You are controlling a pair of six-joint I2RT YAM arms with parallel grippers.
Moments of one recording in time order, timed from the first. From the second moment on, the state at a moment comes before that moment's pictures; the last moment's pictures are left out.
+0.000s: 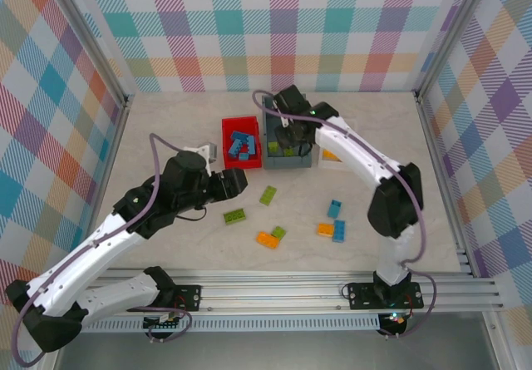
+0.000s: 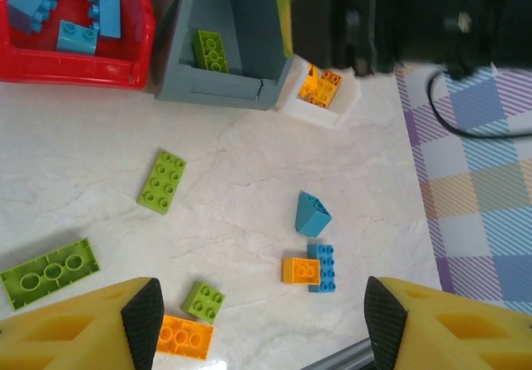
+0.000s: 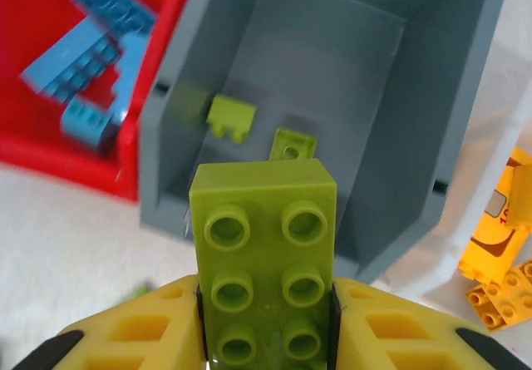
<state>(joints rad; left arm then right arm) -0.76 0.97 1.08 -0.70 -0.03 -0.84 0.63 1.98 1.90 -0.97 0.20 0.18</state>
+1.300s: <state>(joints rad) -0.76 0.99 1.12 -0.77 -0.09 -0.84 0.69 1.93 2.24 -1.17 0.40 0.35</state>
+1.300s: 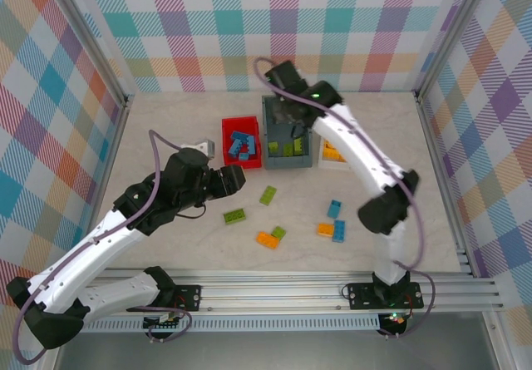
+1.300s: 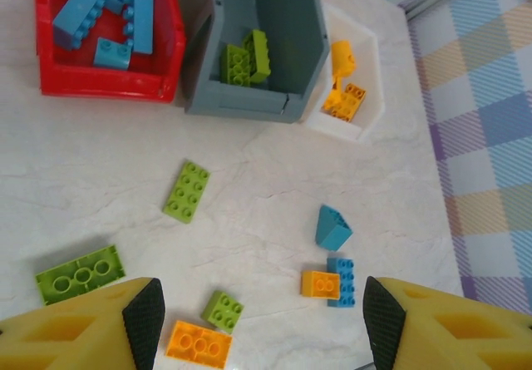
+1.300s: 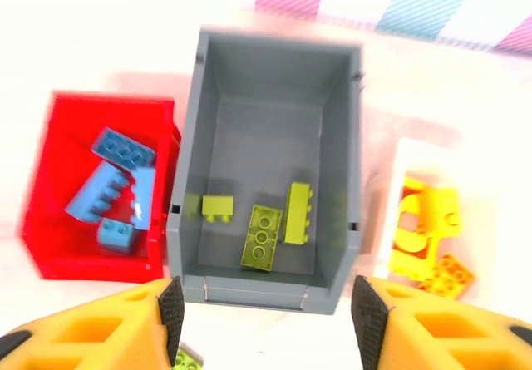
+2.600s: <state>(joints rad) -1.19 2.08 1.73 -0.73 -0.23 -0.76 0.72 0.72 1.33 -1.31 0.29 0.75</state>
